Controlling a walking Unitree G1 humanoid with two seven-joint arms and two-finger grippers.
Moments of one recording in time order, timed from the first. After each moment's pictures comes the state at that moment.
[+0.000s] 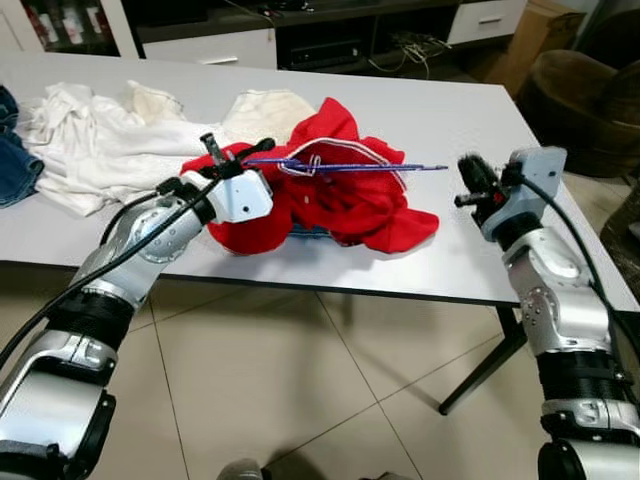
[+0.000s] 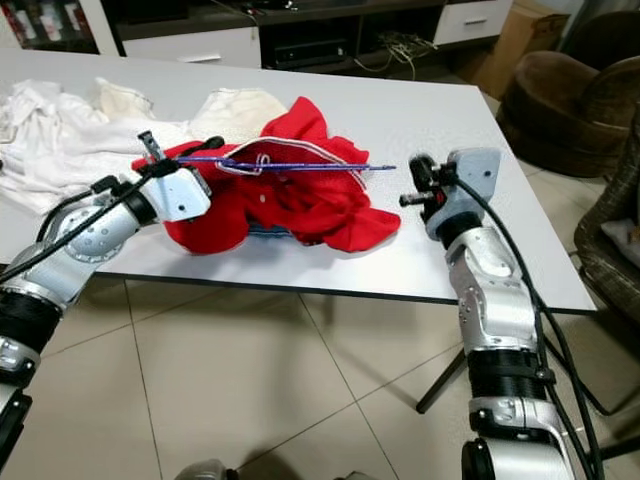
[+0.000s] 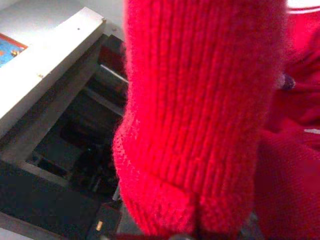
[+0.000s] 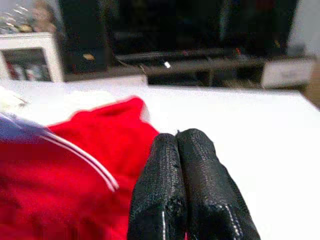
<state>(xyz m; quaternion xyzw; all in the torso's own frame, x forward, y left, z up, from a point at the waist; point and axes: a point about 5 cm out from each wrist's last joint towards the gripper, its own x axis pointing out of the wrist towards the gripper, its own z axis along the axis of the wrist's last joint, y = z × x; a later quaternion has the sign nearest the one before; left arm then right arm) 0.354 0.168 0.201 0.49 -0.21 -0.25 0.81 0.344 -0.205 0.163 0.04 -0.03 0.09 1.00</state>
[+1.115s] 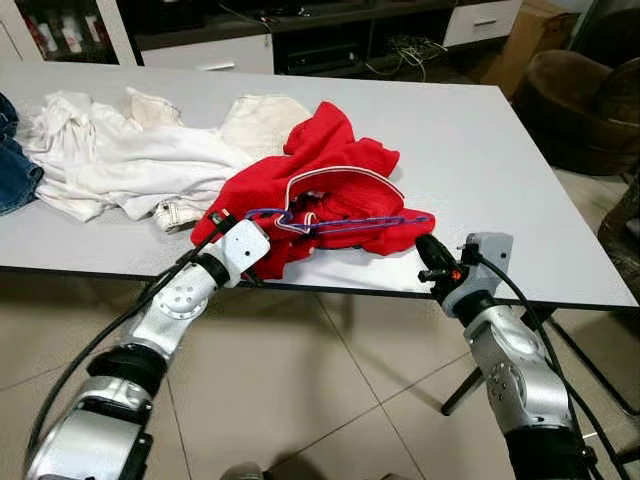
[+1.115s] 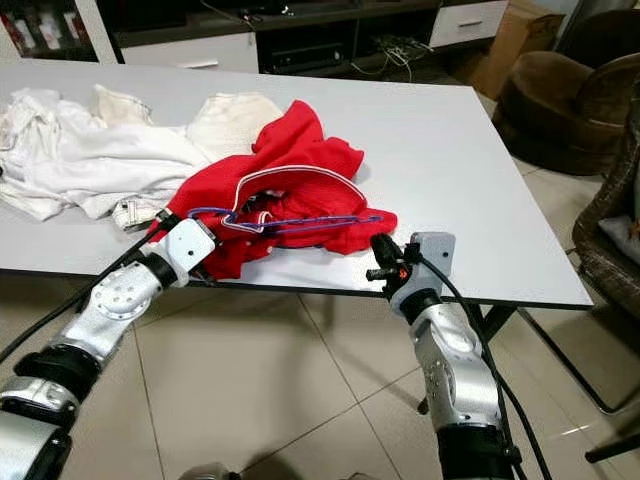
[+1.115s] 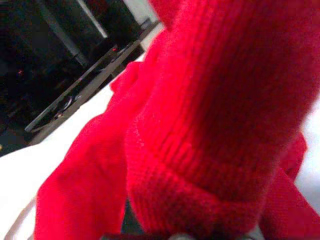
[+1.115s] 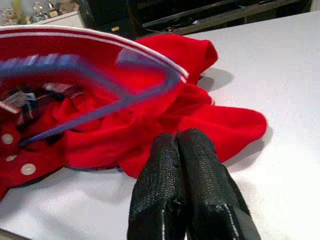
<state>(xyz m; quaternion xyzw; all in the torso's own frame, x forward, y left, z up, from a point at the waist) 0.336 0.164 0.107 0.30 -0.06 -0.26 0.91 0.291 -0.161 0.095 0.12 0.04 0.15 0.98</state>
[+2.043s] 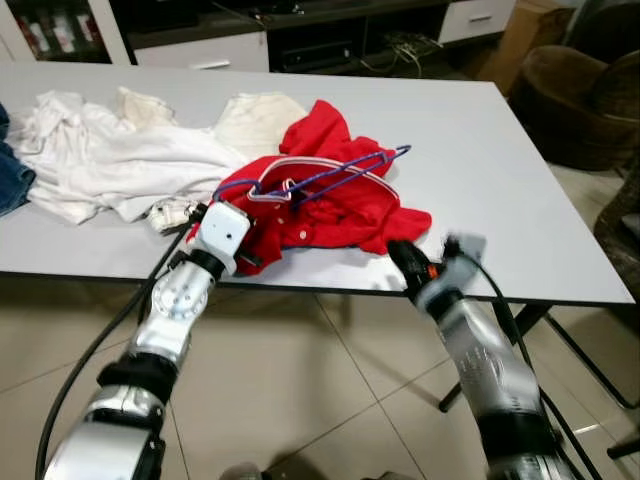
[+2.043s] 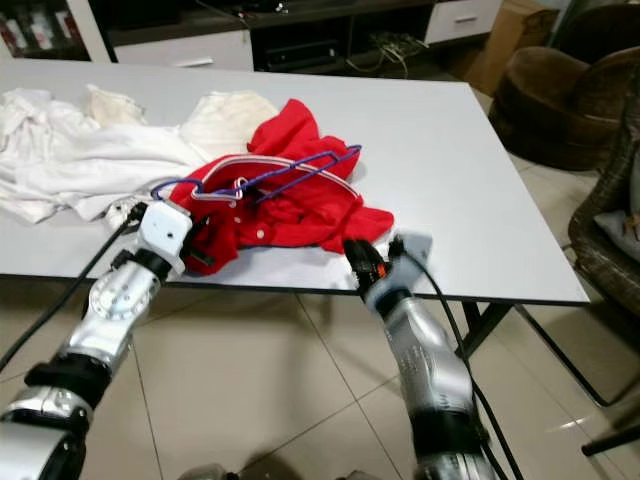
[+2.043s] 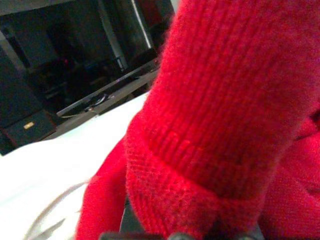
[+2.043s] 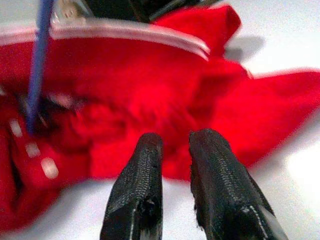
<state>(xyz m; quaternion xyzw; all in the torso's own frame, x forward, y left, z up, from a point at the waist) 0.335 0.166 0.116 0.20 -0.11 -0.17 0.96 0.310 -0.131 0.091 0.25 0.07 0.17 0.95</state>
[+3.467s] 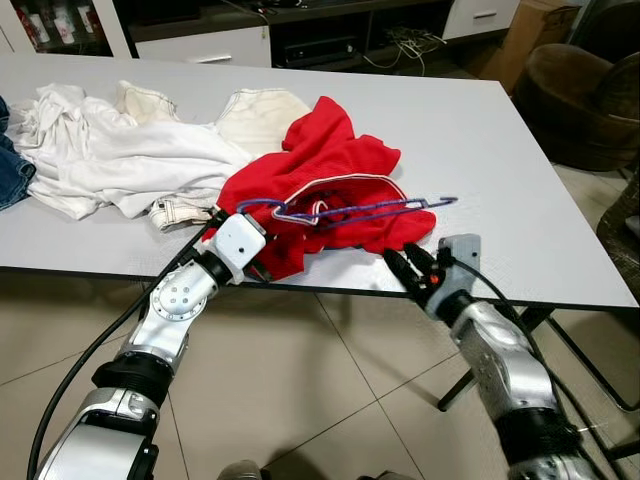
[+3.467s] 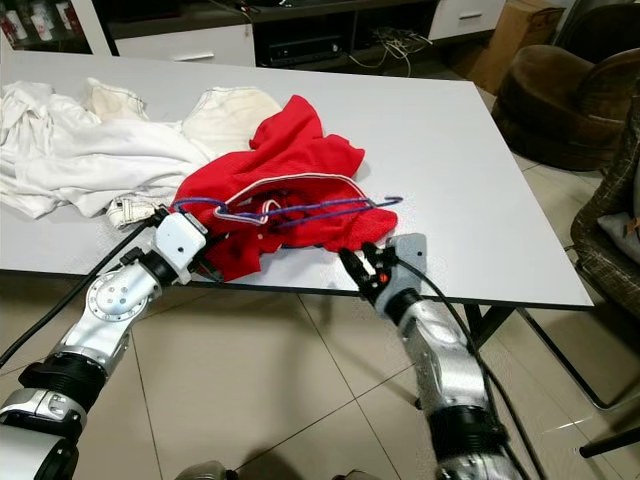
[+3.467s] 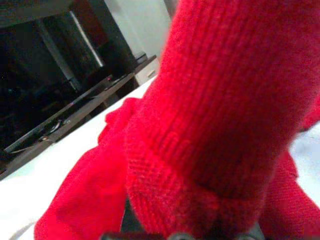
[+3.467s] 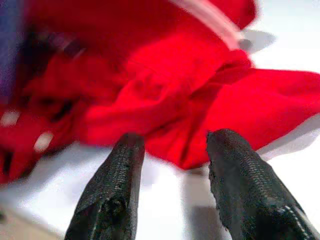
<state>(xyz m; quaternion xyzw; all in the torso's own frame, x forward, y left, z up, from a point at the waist) 0.330 0.160 0.125 0.25 -0.13 -0.29 0.92 0.309 -0.146 0.083 0.16 0.08 0.20 0.96</state>
